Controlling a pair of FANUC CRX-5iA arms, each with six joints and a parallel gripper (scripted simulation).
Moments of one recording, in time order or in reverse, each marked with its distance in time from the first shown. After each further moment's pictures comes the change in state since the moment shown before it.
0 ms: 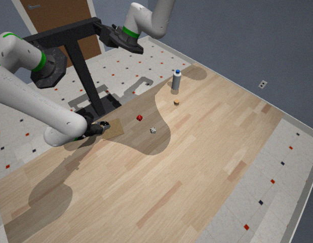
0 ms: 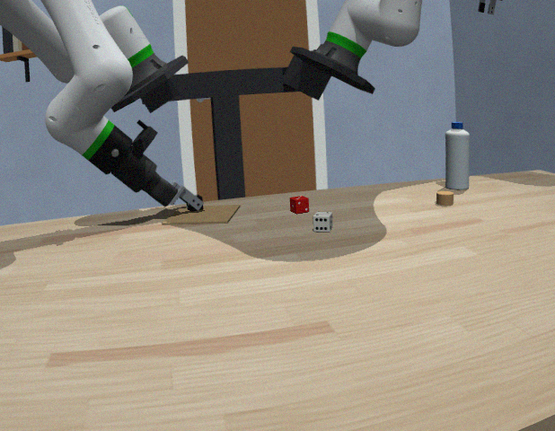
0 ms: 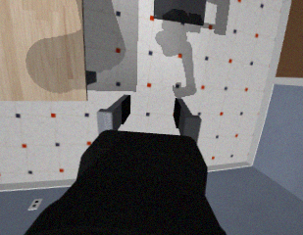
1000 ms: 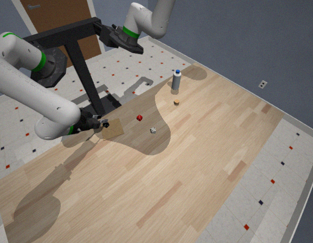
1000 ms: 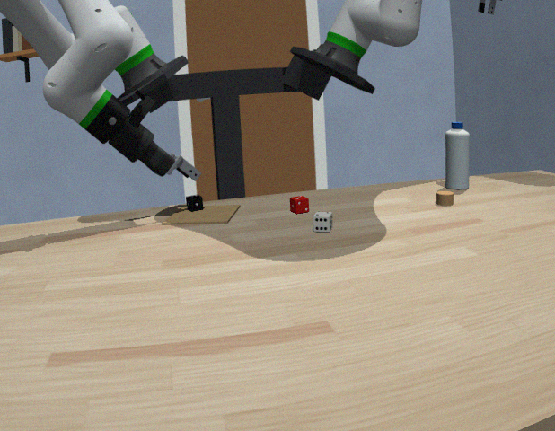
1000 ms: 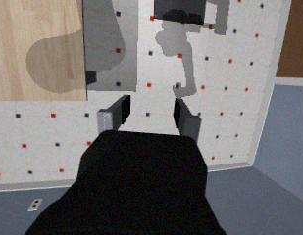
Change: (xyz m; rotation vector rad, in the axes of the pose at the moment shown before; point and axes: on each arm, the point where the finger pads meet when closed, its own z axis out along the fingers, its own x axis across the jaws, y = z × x) left arm 0.000 0.000 0.000 0.000 0.000 0.000; right arm 0.000 -0.046 -0.046 0.000 -0.001 0.000
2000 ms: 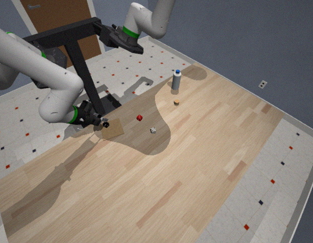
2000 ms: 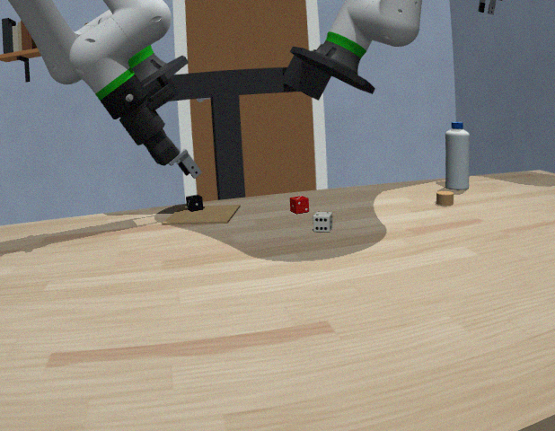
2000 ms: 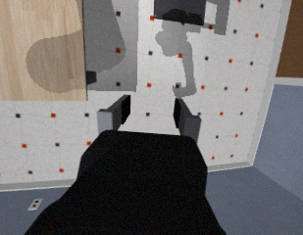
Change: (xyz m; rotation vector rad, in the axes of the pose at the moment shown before) left arm 0.000 0.000 0.000 0.000 0.000 0.000; right arm 0.001 -0.006 -0.002 -0.239 0.004 -0.004
